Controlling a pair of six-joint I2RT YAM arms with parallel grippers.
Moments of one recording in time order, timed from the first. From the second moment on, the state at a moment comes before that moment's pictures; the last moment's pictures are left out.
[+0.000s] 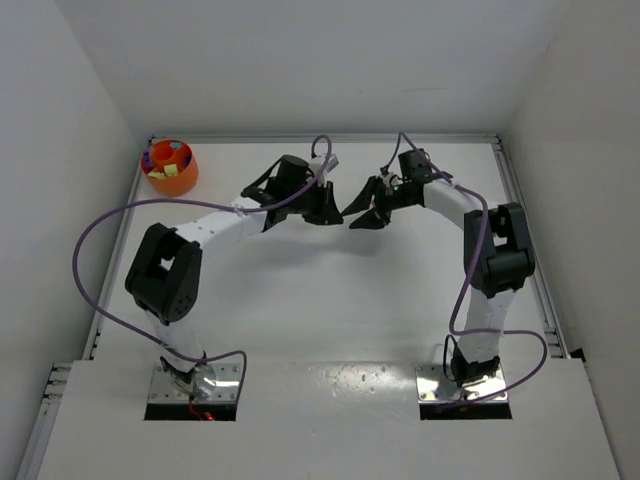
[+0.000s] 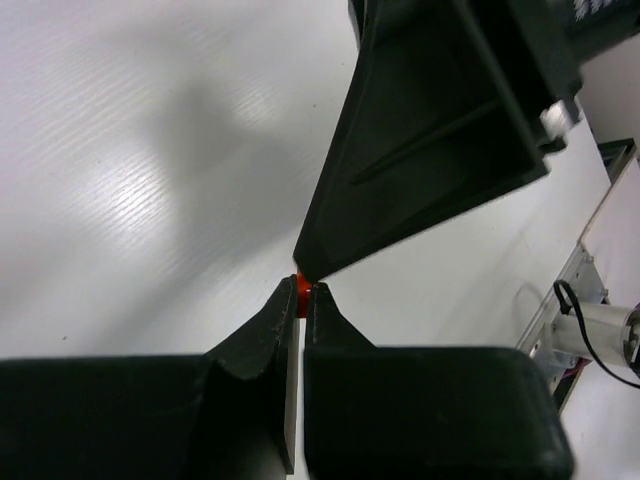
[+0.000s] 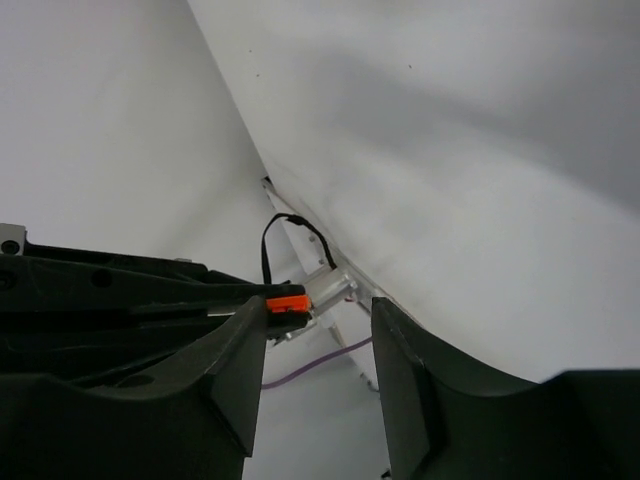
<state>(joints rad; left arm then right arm) -0.55 1.78 1.31 -0.14 0.44 -0.36 0.21 1.95 1.31 -0.38 -0.90 0.86</state>
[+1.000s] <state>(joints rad) 0.35 2.14 2.12 -0.70 0.15 -0.06 0.12 2.08 1.74 -0.71 -0.66 0.44</state>
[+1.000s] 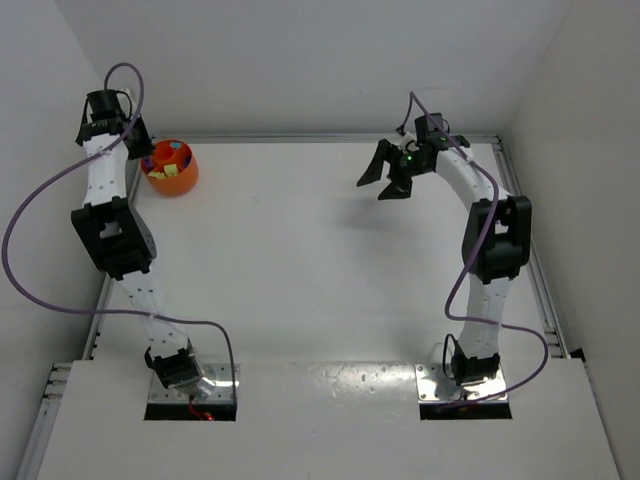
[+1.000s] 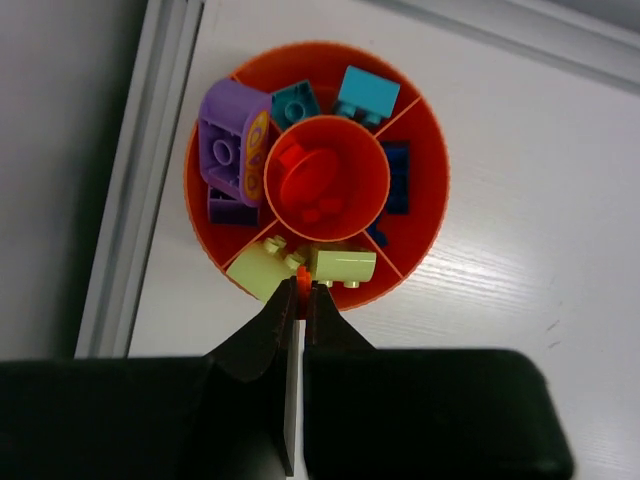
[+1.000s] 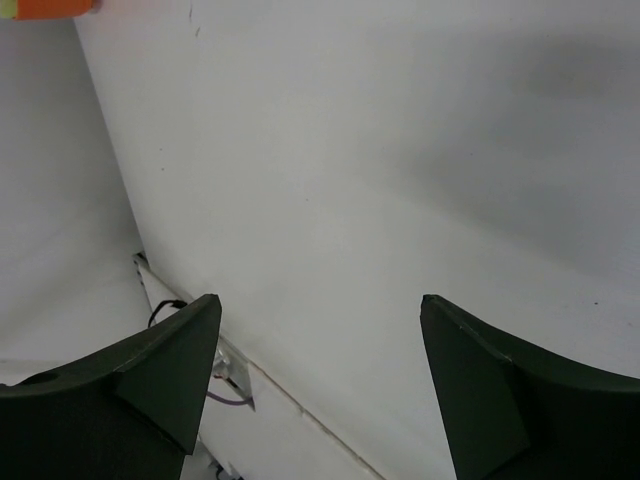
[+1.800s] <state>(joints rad) 0.35 2.32 2.24 -0.67 0.18 -0.01 0.13 2.08 1.71 -0.70 -0.66 0.44</state>
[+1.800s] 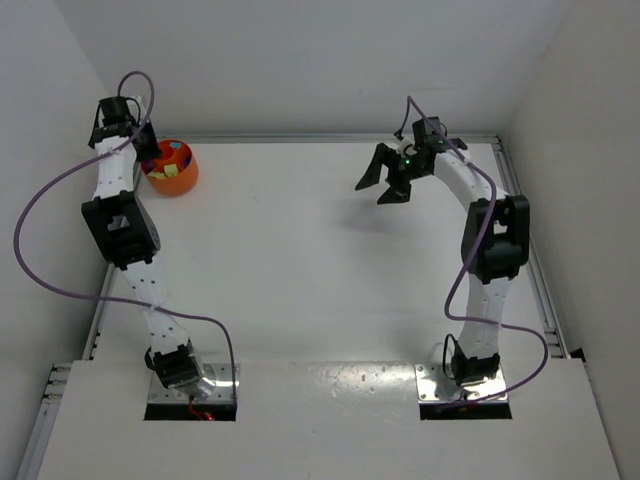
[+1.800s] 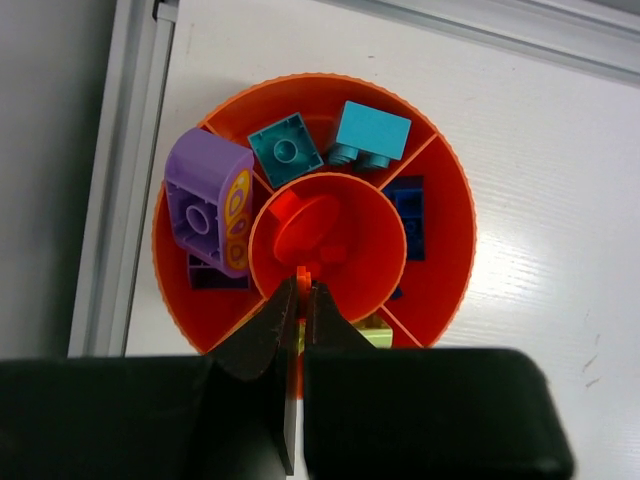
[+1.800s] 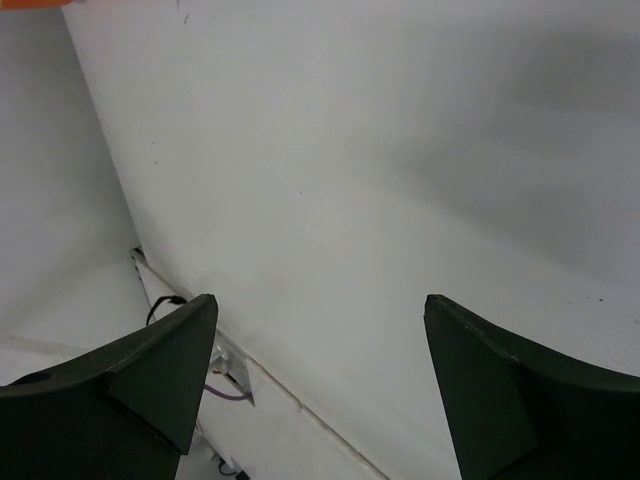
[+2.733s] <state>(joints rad) 0.32 2.35 2.27 -0.63 0.19 0.00 0.14 2.08 1.69 -0.70 -0.66 0.44</state>
